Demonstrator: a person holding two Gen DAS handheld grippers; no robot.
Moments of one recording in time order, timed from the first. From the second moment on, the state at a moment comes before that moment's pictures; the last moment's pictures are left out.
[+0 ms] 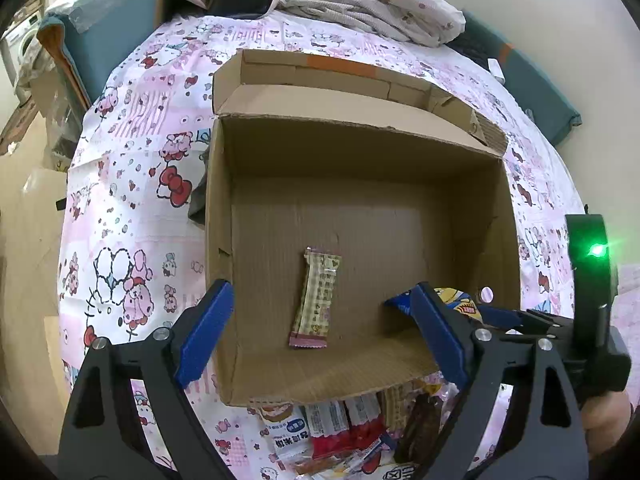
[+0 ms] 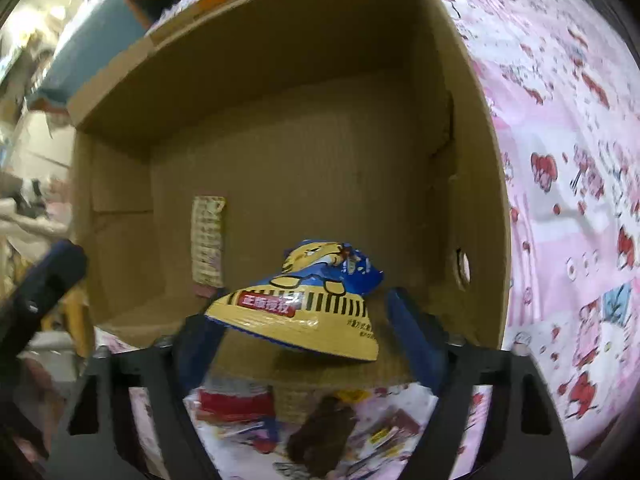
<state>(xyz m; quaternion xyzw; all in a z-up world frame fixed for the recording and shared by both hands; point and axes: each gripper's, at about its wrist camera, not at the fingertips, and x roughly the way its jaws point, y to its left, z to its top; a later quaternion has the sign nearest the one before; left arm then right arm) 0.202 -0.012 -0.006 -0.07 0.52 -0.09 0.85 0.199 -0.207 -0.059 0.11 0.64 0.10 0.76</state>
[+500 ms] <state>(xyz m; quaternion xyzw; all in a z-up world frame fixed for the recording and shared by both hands) 0.199 -0.009 -0.004 -0.06 0.51 -0.08 0.85 0.209 -0.217 -0.008 0.07 0.47 0.07 0.88</state>
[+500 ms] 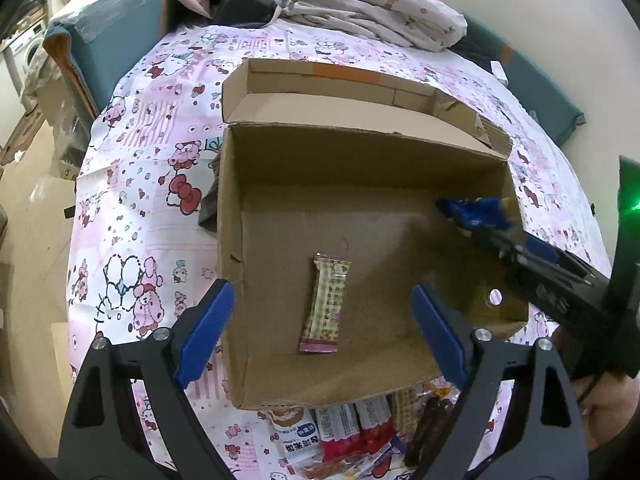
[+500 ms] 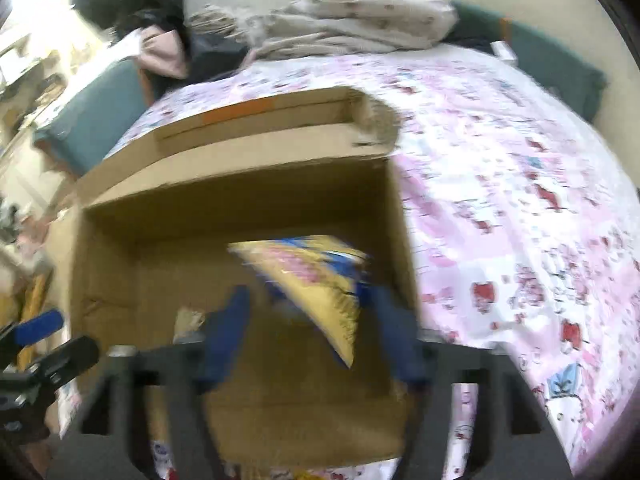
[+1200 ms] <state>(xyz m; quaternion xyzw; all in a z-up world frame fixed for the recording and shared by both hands) 0.144 0.048 0.007 -0.08 0.53 -0.02 0.84 0.134 -0.257 0.010 0.18 0.50 0.08 0.84</state>
